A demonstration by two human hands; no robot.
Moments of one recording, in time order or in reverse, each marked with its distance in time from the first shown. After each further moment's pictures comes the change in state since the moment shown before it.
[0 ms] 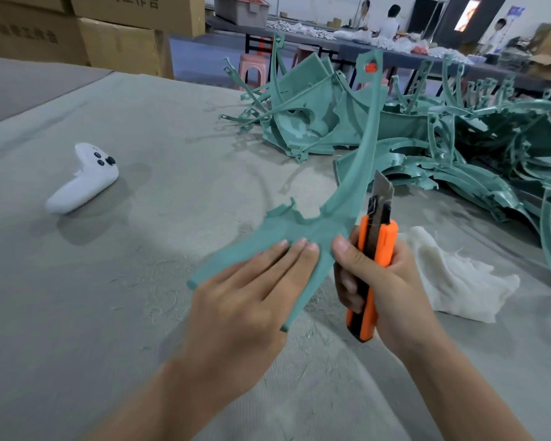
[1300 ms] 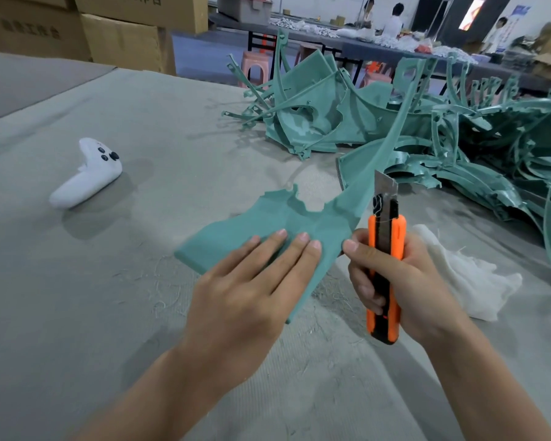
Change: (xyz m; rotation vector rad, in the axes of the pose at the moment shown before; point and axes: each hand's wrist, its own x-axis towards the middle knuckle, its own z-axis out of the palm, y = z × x) left_hand -0.001 -0.003 0.004 0.156 0.002 0.076; right_hand 0.004 -0.006 -0.023 -0.137 -0.079 0.122
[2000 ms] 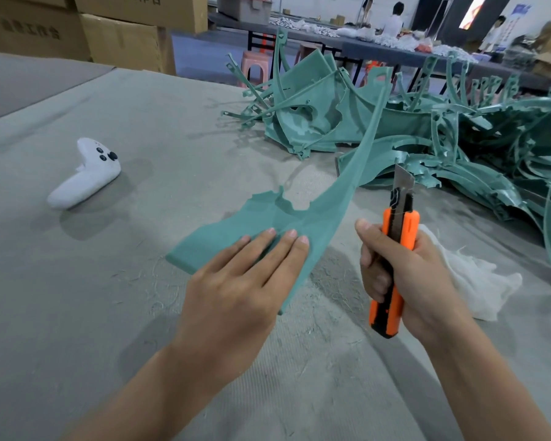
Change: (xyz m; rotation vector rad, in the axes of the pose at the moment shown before) left_hand 0.001 -0.004 -0.002 0.014 -0.015 -0.051; right_hand 0.004 -0.001 0.000 0.026 0.240 0.055
